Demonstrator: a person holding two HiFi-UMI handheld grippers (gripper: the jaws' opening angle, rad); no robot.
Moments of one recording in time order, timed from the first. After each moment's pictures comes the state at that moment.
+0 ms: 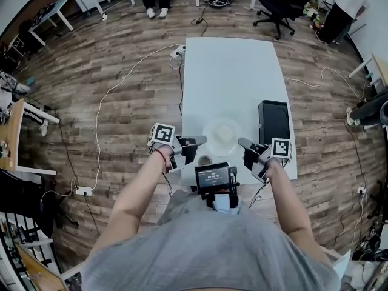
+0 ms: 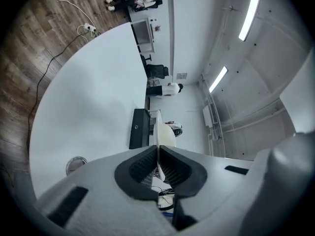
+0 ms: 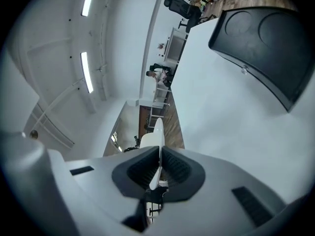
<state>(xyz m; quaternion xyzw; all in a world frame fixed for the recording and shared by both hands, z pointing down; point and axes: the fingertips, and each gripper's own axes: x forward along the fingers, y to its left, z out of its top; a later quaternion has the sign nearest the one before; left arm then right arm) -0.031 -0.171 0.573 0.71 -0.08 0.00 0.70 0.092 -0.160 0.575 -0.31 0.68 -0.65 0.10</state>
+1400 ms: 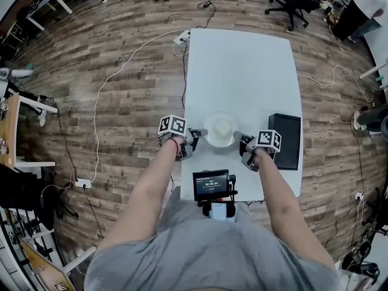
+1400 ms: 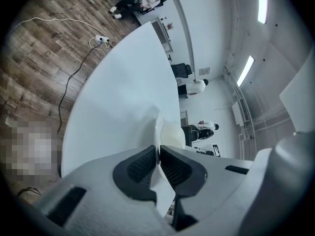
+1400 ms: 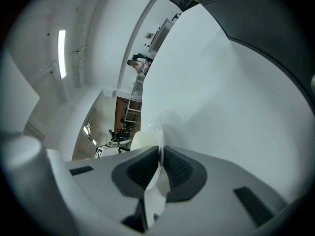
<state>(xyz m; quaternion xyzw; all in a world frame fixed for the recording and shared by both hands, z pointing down) -0.037 -0.284 0.725 0.69 -0.19 0.11 0.69 0.085 -0.276 0.722 -0.37 0.65 -0.66 -0.01</state>
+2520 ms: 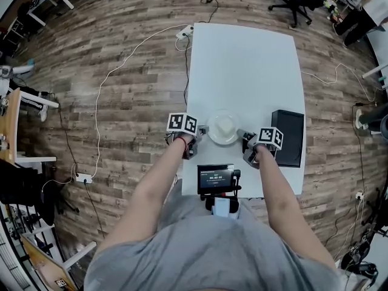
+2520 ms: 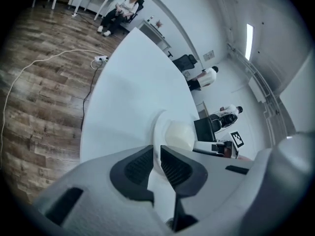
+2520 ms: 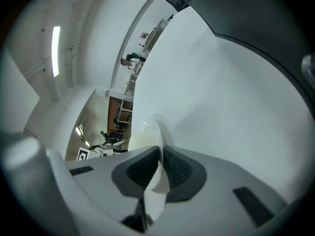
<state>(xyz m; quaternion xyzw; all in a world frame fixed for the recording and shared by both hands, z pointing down) -0.050 -0.282 0.741 0.72 -0.28 0.22 0.59 0.092 -0.267 0.744 -0.40 0.63 -0.67 -0.04</state>
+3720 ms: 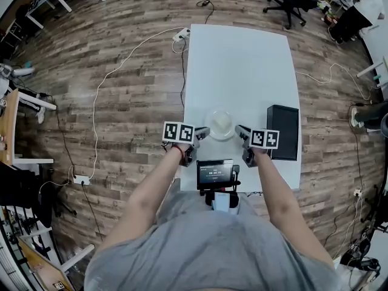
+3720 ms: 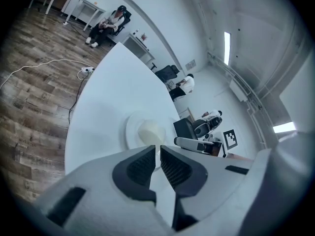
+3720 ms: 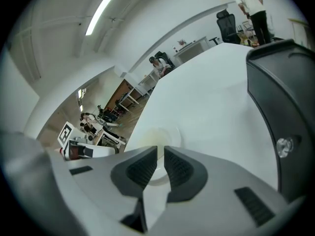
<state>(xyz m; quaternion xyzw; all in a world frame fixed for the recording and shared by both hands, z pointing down) -0.036 -0.256 0.692 0.78 -0.26 0.15 0.54 0.090 -0.266 0.704 -0.43 0.74 -0.49 -0.14</state>
